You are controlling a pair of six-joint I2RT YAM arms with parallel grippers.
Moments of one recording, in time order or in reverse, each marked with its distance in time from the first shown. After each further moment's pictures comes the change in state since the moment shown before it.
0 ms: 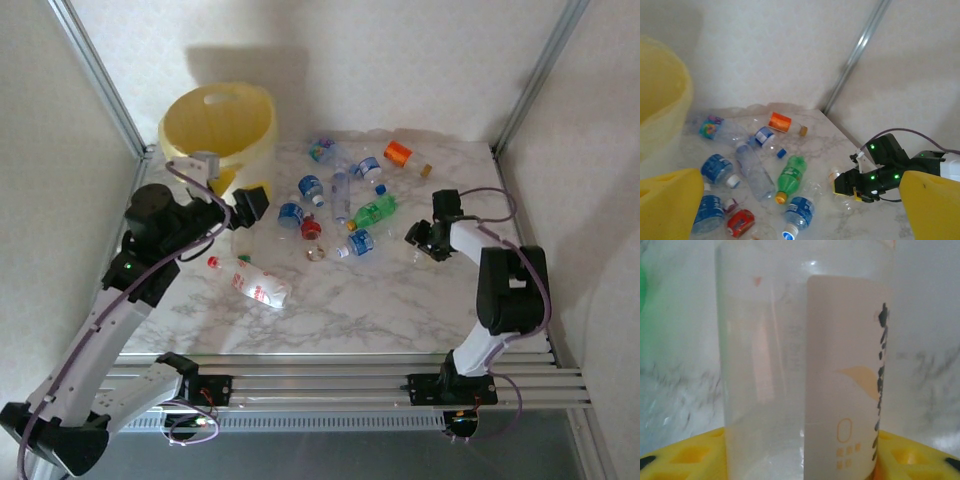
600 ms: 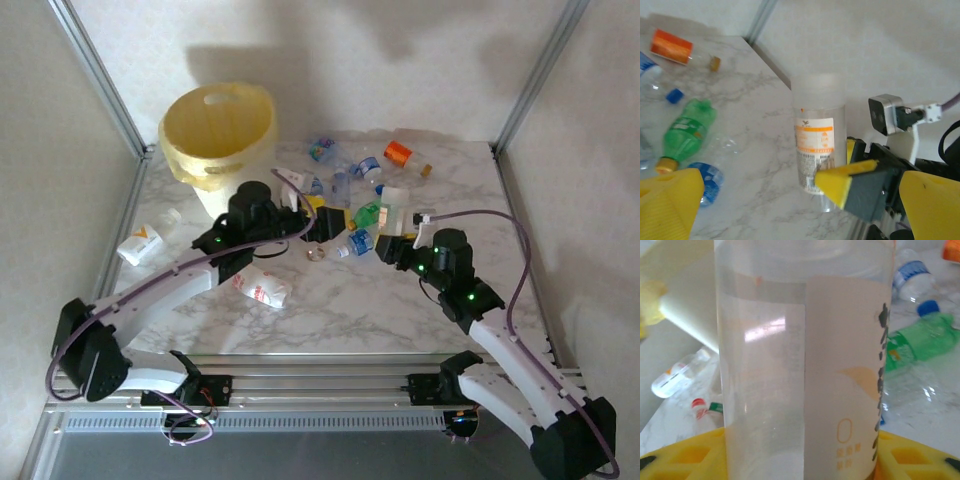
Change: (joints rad) left arm -0.306 0.414 0.014 0.267 0.086 -0.176; right arm 0.377 -0.826 -0.353 0.308 -0.069 -0.152
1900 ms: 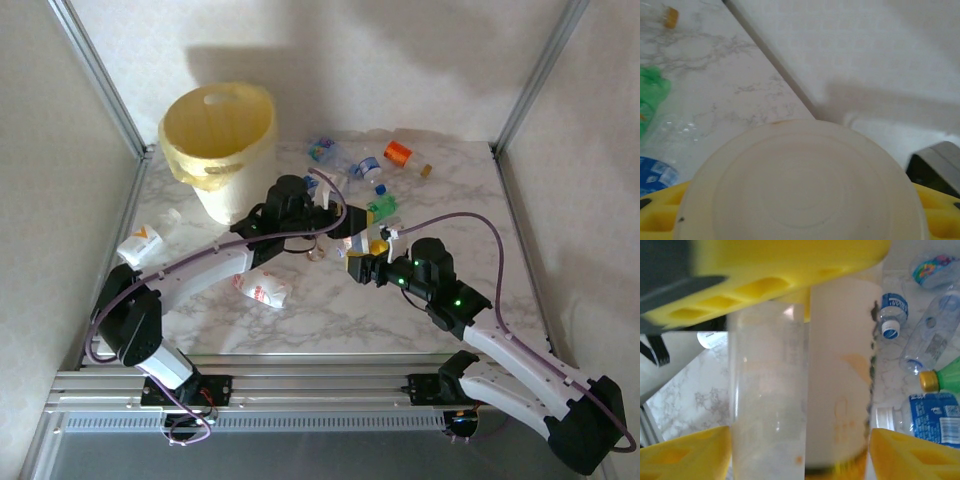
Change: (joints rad) left arm -0.020 0.213 0.126 0.011 0.074 -0.084; right arm 0.209 0.038 -0.003 0.068 -0.005 -0.121
